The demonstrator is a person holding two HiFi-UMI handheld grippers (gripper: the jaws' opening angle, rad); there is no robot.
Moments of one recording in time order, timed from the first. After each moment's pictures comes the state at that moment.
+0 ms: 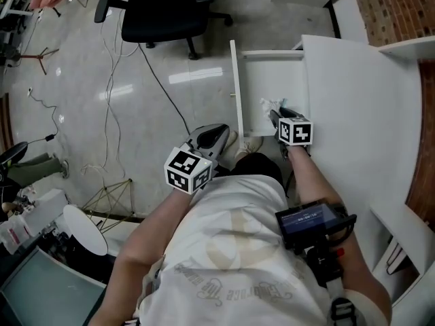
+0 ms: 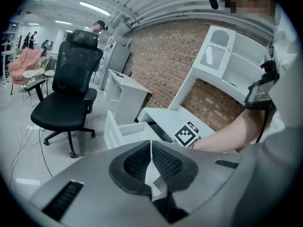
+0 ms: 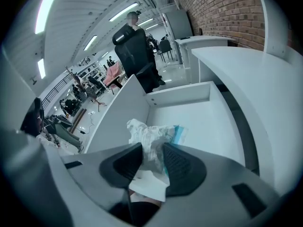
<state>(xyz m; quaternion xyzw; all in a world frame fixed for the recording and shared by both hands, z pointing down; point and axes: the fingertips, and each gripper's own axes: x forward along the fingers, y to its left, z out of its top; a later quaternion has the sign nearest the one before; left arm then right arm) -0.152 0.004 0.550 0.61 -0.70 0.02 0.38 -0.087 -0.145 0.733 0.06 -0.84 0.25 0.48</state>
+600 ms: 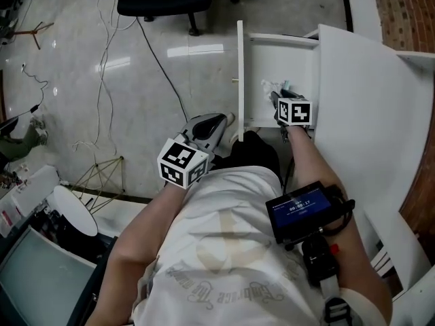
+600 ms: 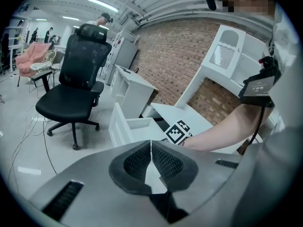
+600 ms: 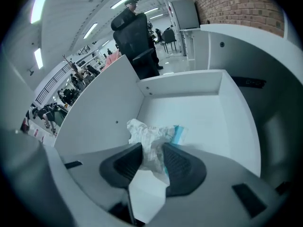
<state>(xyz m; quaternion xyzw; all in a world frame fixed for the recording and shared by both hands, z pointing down) -0.161 0.009 0.581 0.58 -0.71 0.01 0.41 -0.110 -0.158 0.793 0.05 -0.82 0.22 0.53</state>
